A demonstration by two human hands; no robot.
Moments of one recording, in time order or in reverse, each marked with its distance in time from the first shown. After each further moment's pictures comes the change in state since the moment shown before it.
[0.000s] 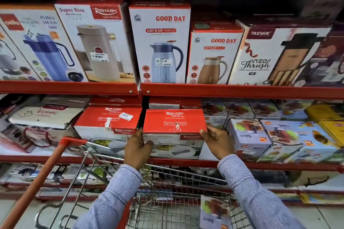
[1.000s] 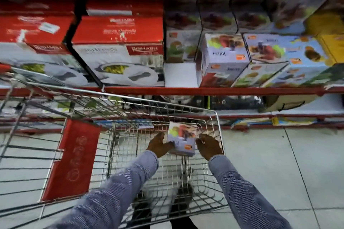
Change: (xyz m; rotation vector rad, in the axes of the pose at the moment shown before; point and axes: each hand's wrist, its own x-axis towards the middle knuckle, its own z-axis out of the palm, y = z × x) left_hand -0.108 -0.172 0.223 0.364 -0.588 -0.439; right_hand -0.118 0.268 -0.032 -0.494 -0.308 0.440
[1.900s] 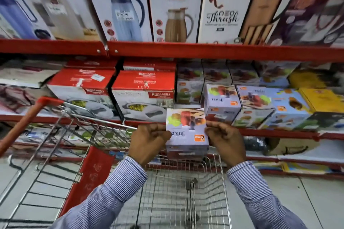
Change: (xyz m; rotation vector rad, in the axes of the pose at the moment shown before) left_hand -0.170 0.107 -0.103 -0.361 0.425 0.474; right_hand -0.090 -0.115 -0.152 0.681 0.279 -0.458
